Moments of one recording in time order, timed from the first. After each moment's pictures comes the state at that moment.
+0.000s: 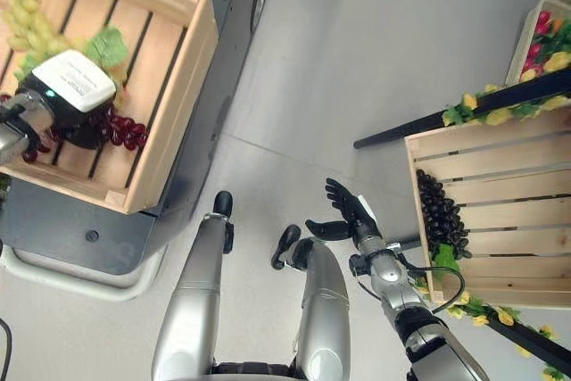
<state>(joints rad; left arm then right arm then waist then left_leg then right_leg) -0.99 1.33 -0.94 0.52 0.79 -0.17 0.15 -0.33 -0.45 0.44 0.85 0.44 -0.47 0.03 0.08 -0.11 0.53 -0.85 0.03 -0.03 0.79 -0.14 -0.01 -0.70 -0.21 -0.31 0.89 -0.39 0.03</state>
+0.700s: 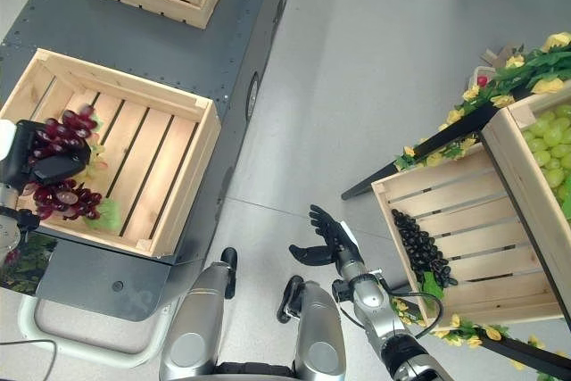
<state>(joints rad) -0.34 0.97 -0.06 0.77 -0.01 -0.36 0.29 -0.16 -0.36 0.42 0.70 0.35 -0.35 -0.02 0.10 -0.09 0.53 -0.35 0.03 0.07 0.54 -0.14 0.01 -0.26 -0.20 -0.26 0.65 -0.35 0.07</state>
